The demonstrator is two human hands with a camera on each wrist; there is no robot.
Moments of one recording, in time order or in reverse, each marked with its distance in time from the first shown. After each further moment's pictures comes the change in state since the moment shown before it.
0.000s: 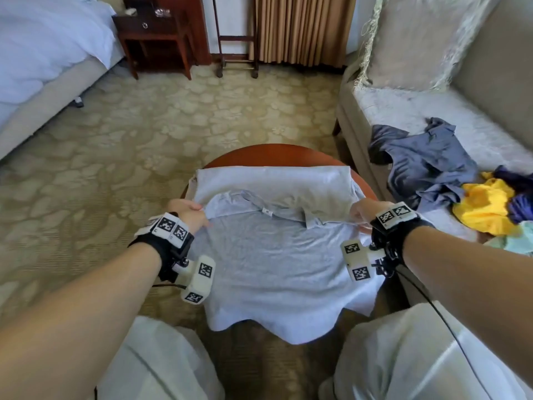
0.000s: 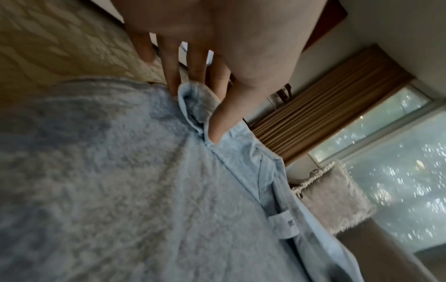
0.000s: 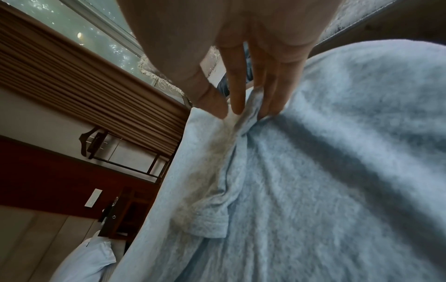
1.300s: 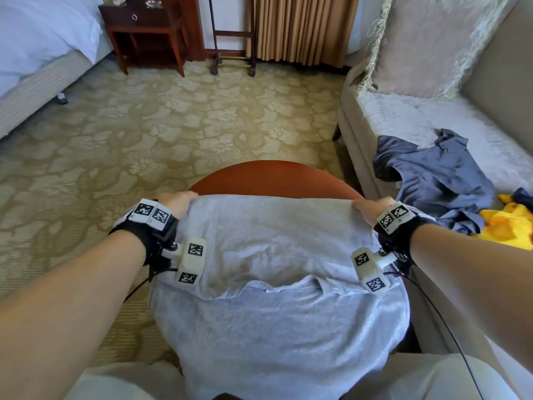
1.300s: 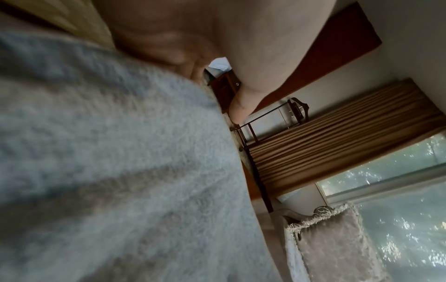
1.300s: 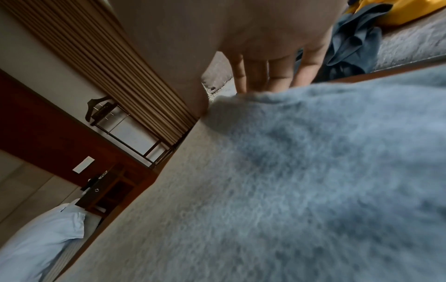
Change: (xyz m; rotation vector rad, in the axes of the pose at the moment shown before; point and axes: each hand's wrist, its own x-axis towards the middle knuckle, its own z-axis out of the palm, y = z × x) left_hand 0.097 0.065 0.012 -0.163 0.136 -0.200; right_hand 0.092 -0.068 0.006 -0.306 0.277 -0.031
